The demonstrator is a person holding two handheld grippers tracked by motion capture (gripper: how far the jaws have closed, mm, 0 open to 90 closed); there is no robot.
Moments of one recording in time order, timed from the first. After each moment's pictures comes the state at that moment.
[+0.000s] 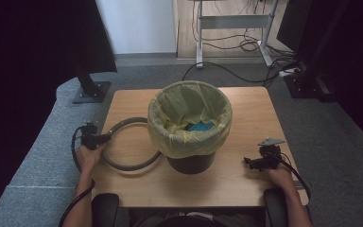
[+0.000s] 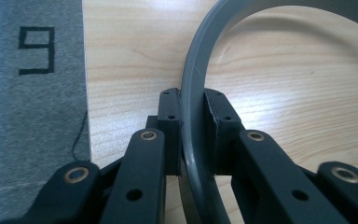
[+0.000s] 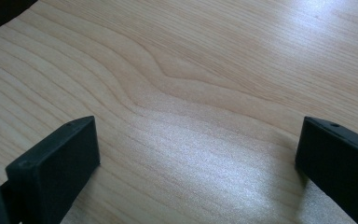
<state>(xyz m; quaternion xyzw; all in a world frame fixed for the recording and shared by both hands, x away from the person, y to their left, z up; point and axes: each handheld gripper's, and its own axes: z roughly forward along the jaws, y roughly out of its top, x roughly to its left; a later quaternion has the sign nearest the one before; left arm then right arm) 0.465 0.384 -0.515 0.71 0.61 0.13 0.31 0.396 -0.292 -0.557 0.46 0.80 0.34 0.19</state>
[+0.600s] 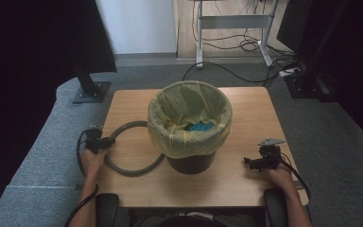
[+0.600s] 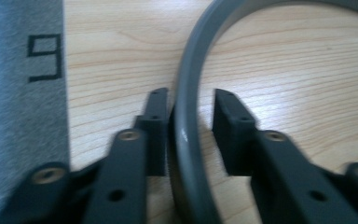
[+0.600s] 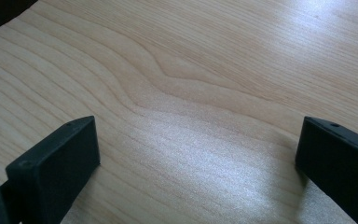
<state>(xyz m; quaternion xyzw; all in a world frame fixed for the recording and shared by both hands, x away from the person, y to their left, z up) 0.458 0.372 -0.532 0.73 0.59 0.16 0.31 0.395 -0.292 -0.557 0.46 0.80 0.34 0.19</state>
